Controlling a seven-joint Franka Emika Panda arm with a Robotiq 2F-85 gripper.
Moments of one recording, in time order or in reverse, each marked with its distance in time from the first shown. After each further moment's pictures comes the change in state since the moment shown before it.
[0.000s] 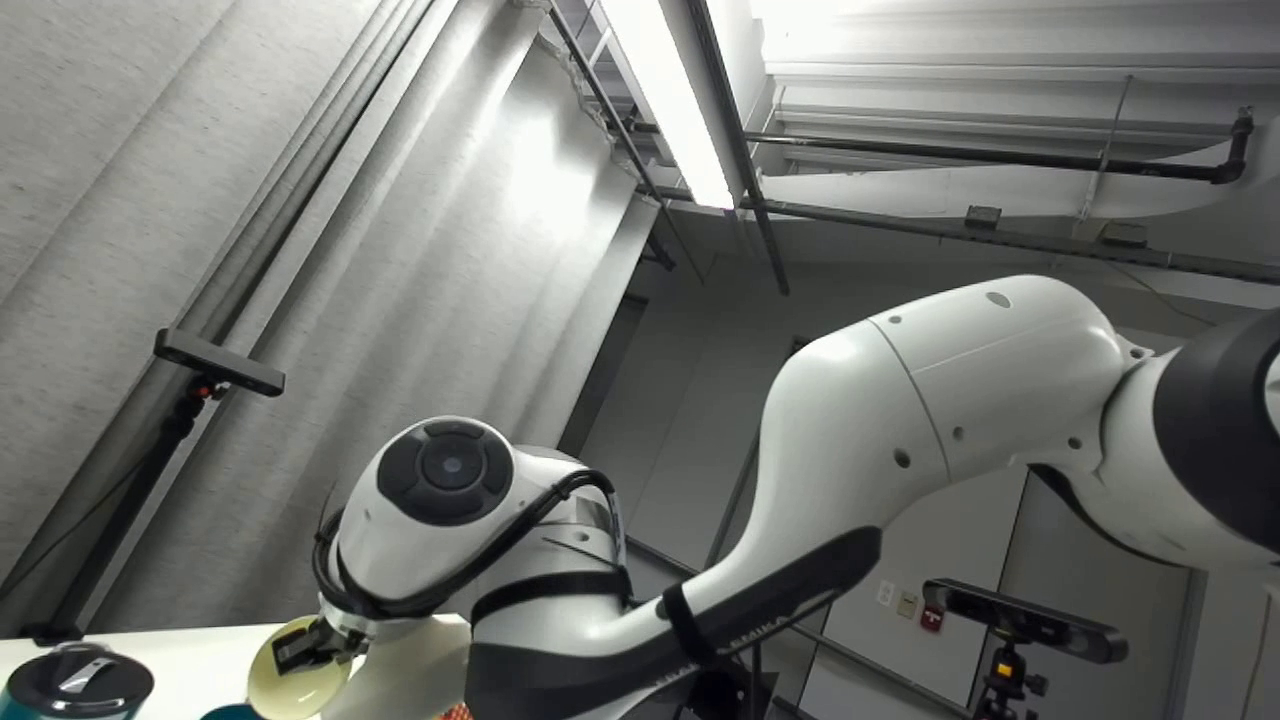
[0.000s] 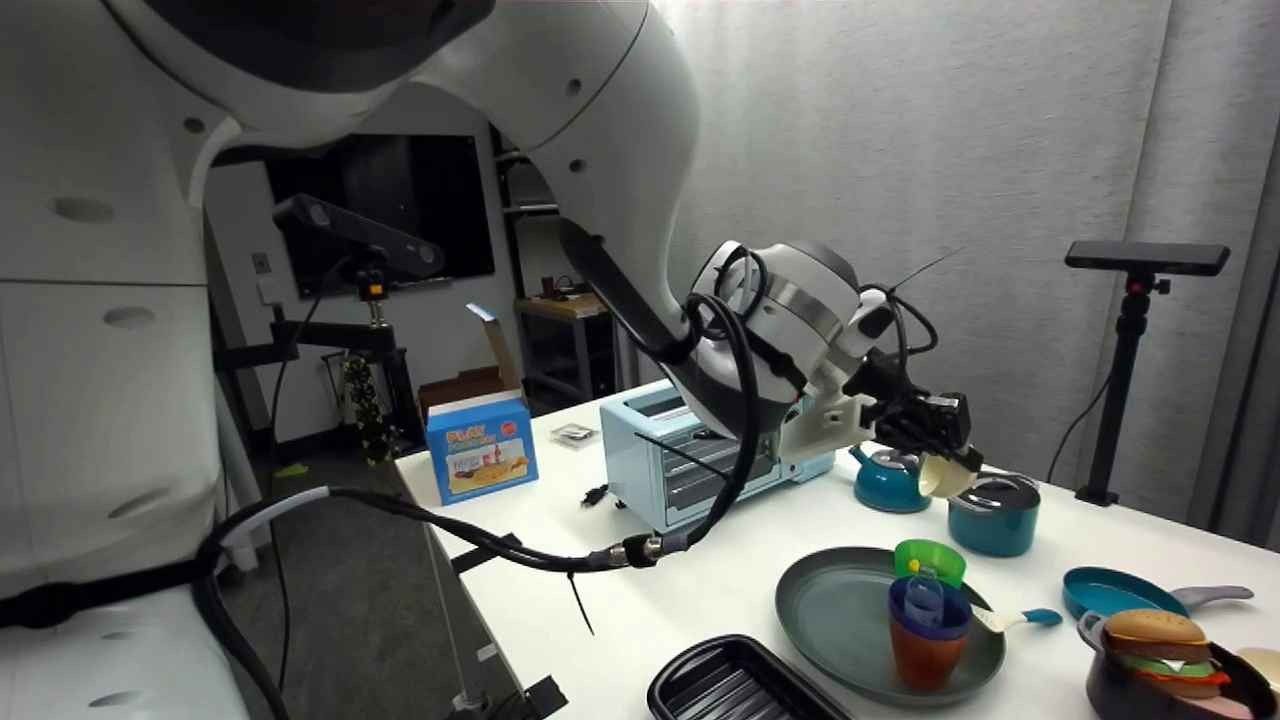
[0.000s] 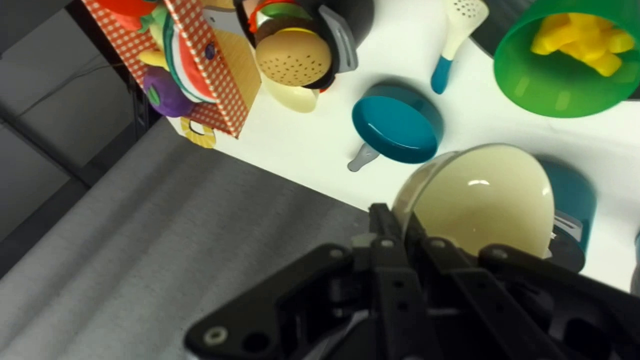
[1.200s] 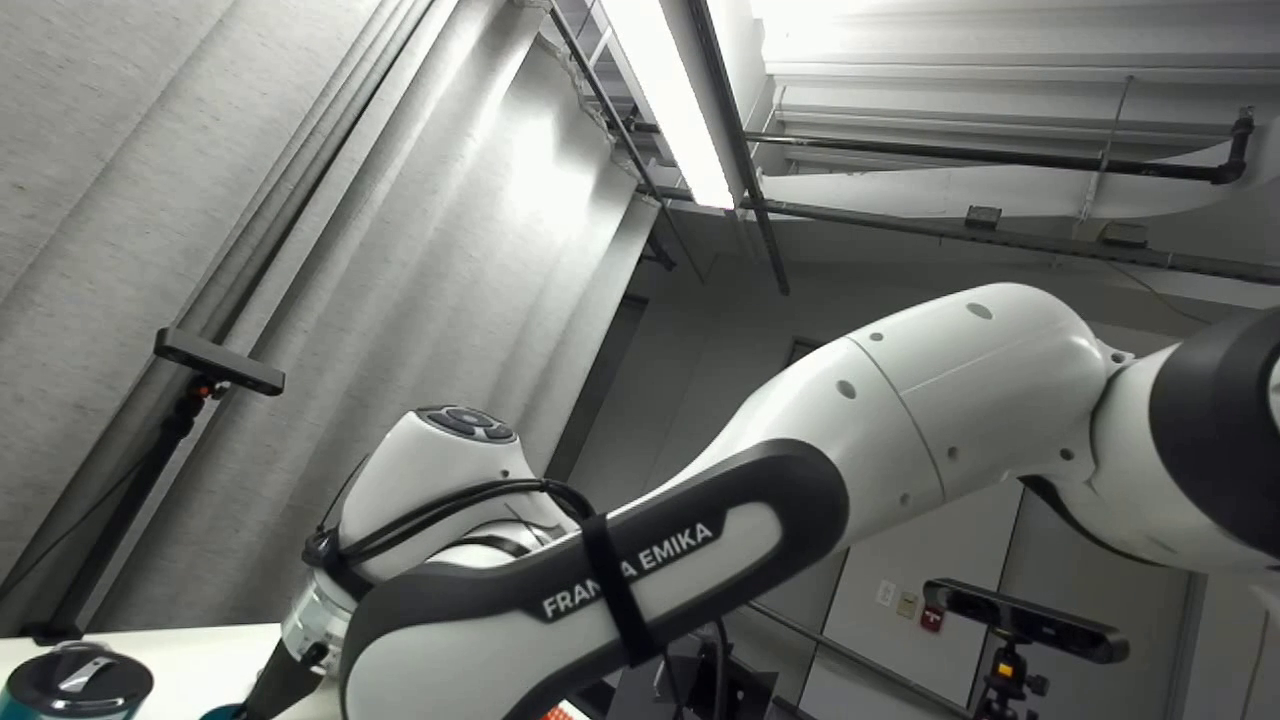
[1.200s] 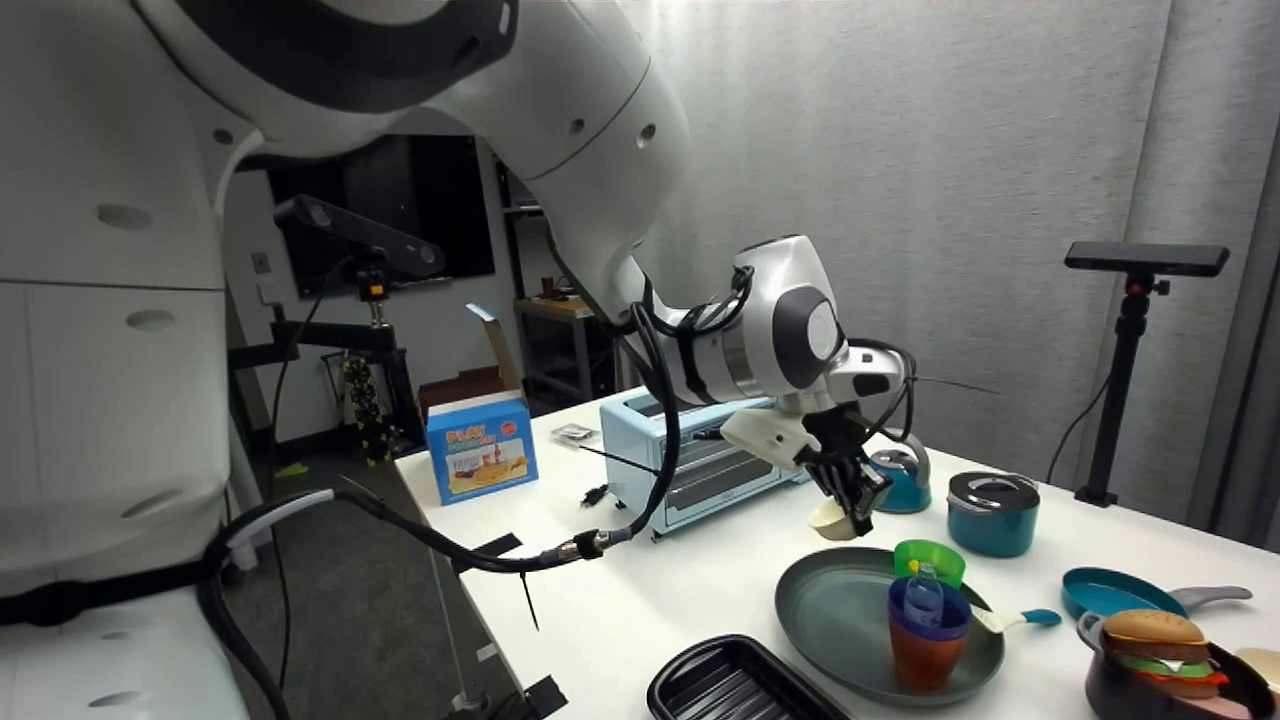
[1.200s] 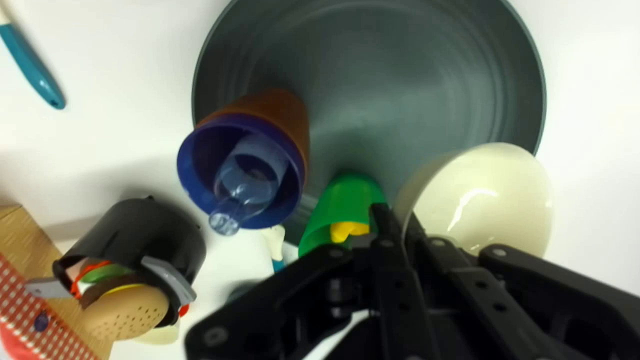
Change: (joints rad) arm -0.002 0.026 0.056 -0.061 0.962 0.033 -0.502
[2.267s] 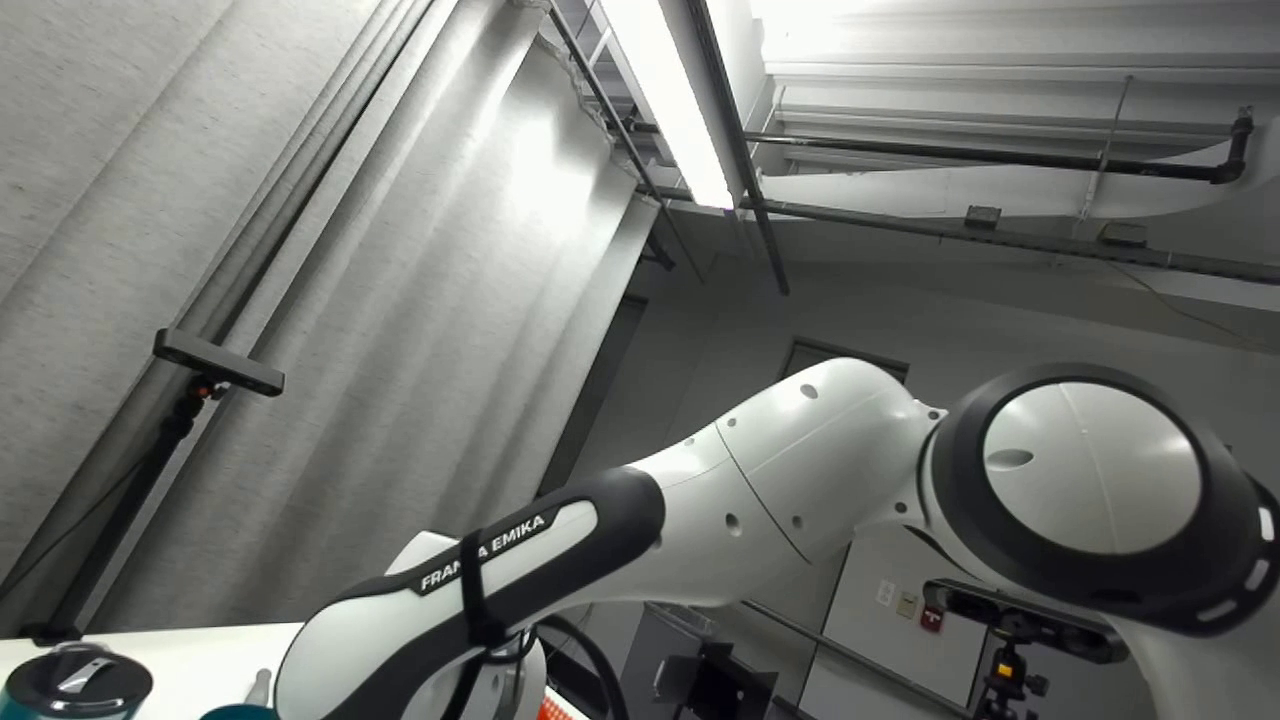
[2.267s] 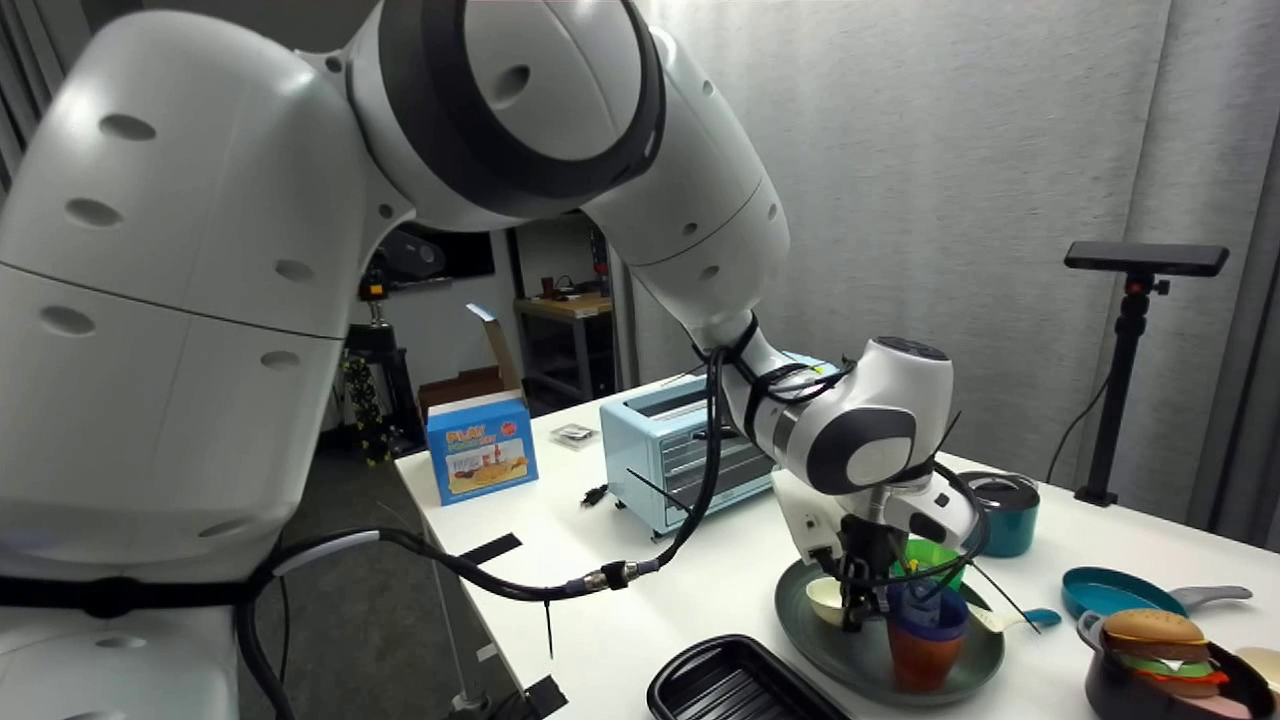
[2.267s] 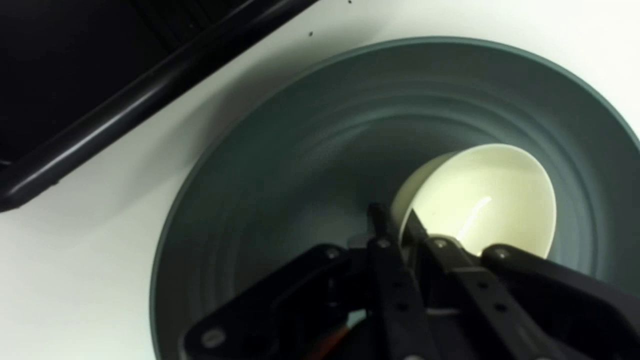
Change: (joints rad) arm -0.143 0.239 0.048 0.094 0.621 -0.089 -0.213
